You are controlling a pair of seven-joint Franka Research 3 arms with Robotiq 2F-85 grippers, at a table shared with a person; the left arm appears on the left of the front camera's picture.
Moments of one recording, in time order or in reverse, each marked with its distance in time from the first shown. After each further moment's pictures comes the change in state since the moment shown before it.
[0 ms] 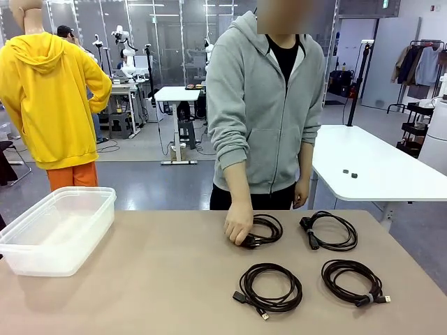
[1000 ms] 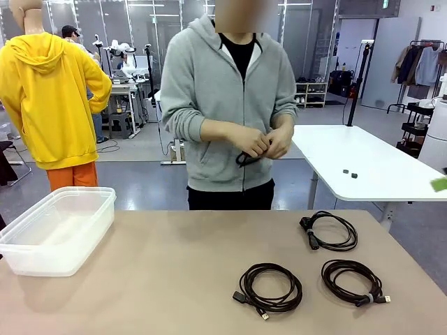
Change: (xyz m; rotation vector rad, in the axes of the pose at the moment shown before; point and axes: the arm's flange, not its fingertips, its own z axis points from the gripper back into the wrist) left arm 0.000 0.000 0.000 0.001 0.000 -0.001; right arm 0.079 -0.004 -0.067 0.016 0.183 0.017
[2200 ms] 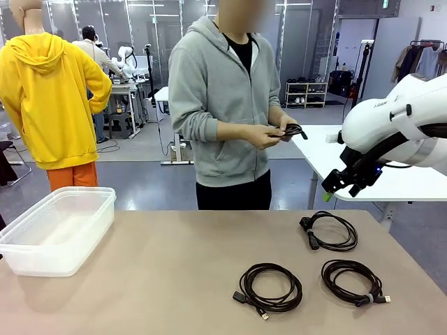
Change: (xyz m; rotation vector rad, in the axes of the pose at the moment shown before) left arm 0.000 -0.001 0.000 0.001 0.000 -0.002; right arm 0.091 -0.031 -0.240 -0.202 0.386 -0.362
